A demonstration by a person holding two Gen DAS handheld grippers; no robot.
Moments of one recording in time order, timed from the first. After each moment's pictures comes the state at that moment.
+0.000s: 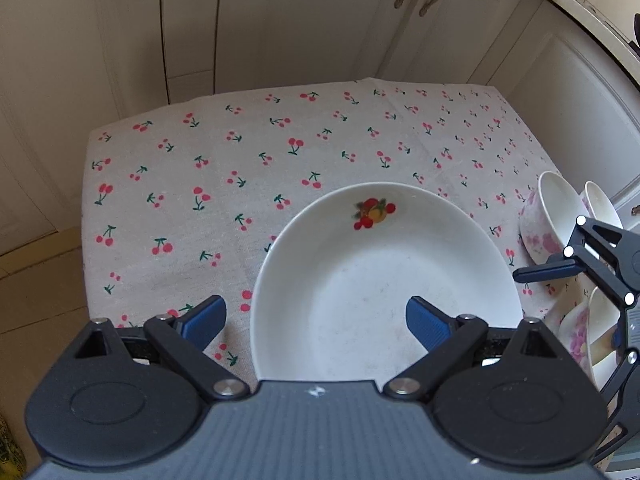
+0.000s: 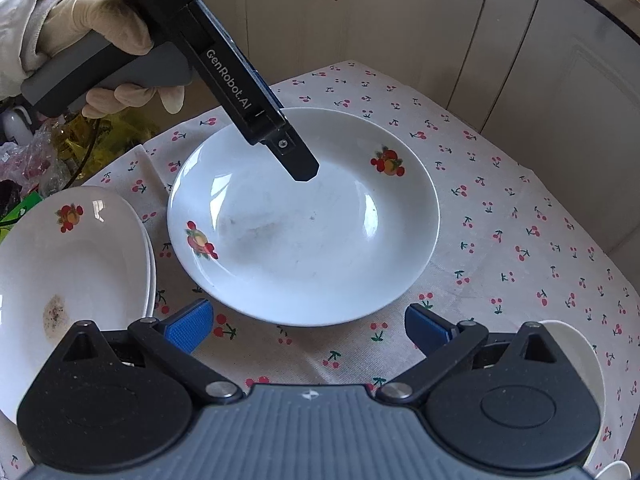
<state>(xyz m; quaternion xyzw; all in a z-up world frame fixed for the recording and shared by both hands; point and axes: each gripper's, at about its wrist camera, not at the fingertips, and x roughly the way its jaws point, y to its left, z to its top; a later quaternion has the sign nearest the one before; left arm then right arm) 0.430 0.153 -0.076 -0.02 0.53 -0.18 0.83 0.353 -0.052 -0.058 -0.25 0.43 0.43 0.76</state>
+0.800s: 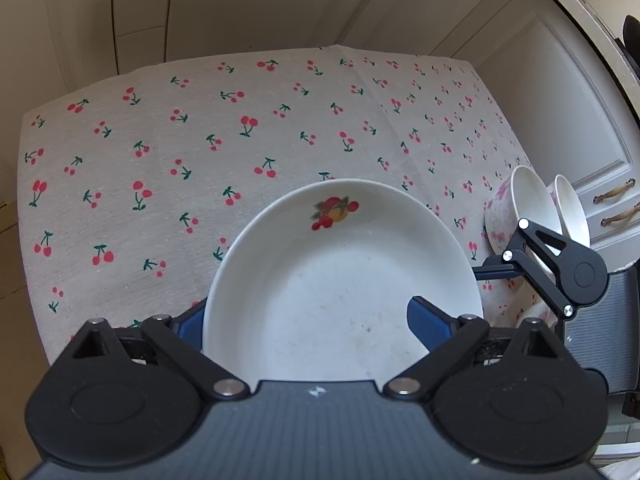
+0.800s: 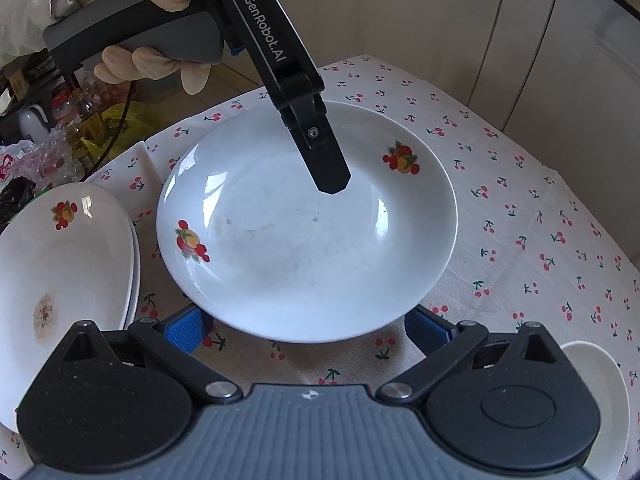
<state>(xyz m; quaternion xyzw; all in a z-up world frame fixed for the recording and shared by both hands) 0.466 0.145 -0.084 -0.05 0.59 -0.24 0.76 0.369 -0.048 -0.073 -0.25 0.42 0.45 0.74</state>
